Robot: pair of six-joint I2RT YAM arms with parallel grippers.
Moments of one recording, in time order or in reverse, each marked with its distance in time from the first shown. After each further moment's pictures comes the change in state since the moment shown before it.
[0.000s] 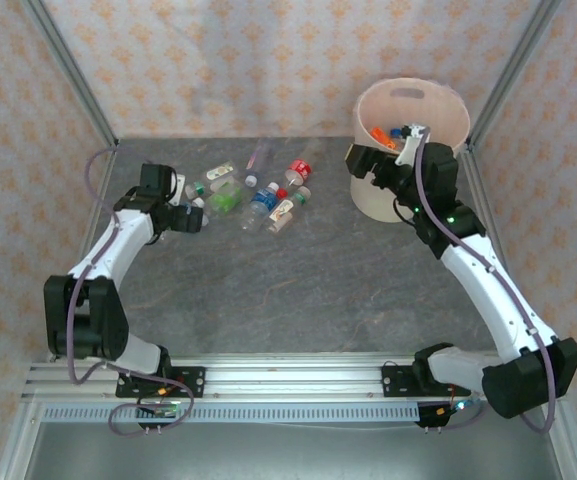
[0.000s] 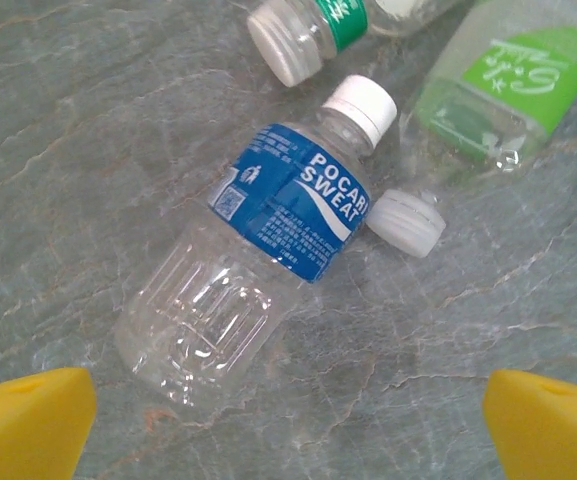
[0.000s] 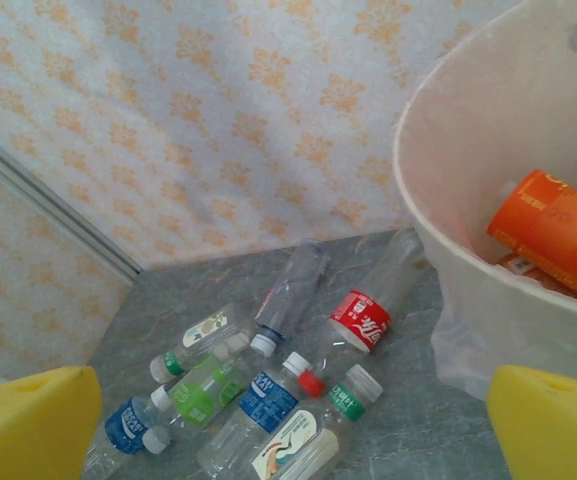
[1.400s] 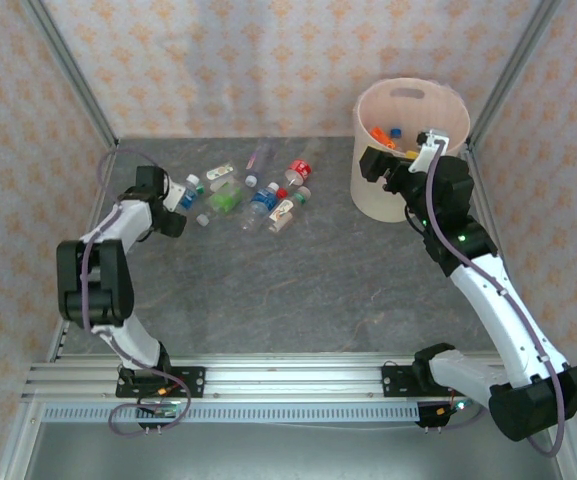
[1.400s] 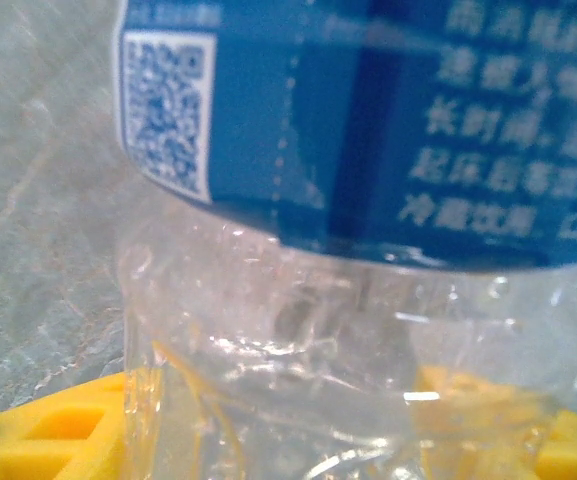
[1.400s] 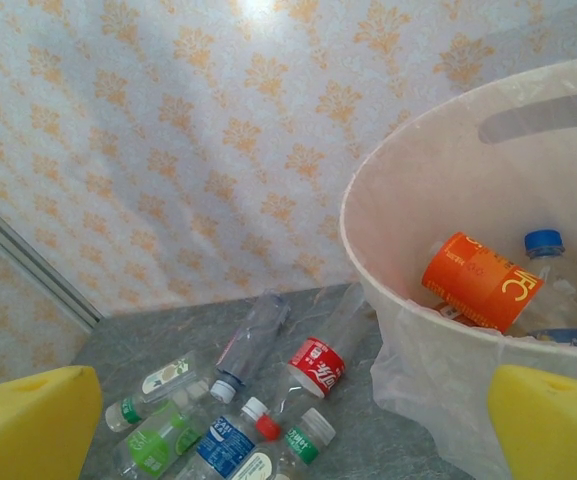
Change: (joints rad) left arm 0.100 0.137 -0.023 0.118 0.021 0.262; right arm 0.000 -0.117 -0.074 0.046 0.115 -0.063
